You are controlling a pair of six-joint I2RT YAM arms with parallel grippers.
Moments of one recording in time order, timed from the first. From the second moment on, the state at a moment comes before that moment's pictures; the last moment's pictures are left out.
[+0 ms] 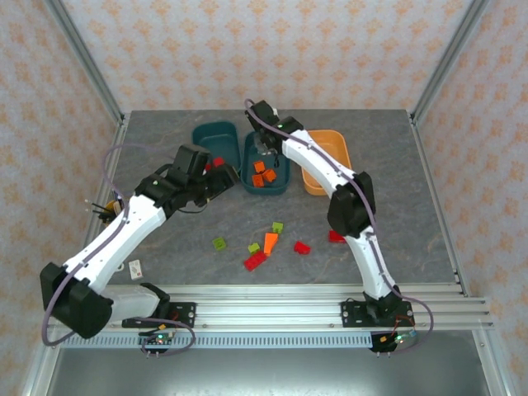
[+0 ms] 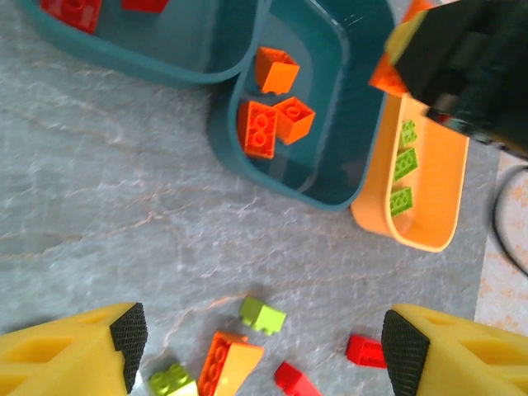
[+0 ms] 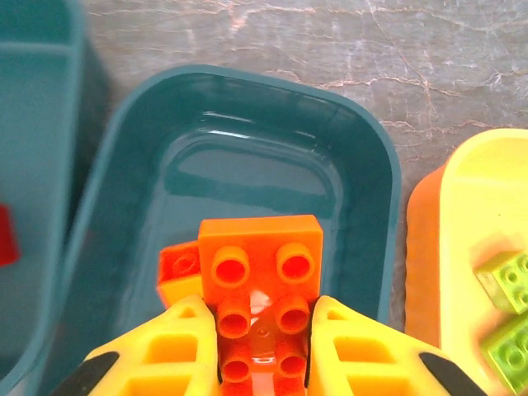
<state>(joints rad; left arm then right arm) -0.43 1.27 1.16 -0.72 0.05 -0.98 0.62 2.35 2.30 -0.95 0.35 0.34</state>
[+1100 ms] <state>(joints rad) -0.53 1.40 1.23 -0.87 0.05 -0.73 0.61 1.73 1.87 -0.79 0.22 0.47</state>
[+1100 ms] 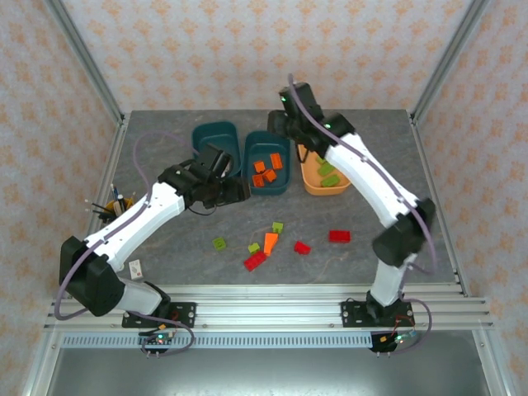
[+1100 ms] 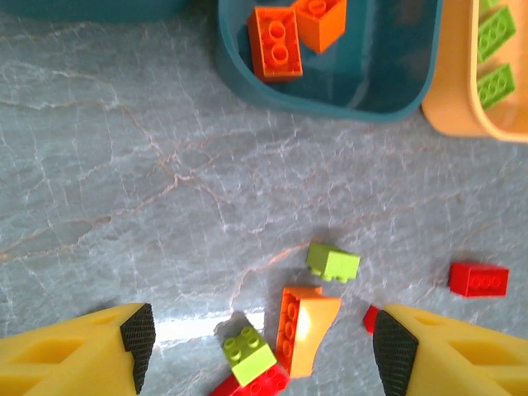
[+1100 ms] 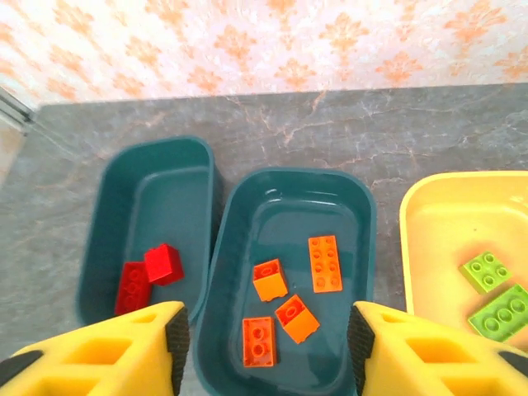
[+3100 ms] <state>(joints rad) -1.00 1.72 0.99 -0.75 -0.08 -0.62 0.61 0.83 0.76 -0.72 -0.31 0.74</state>
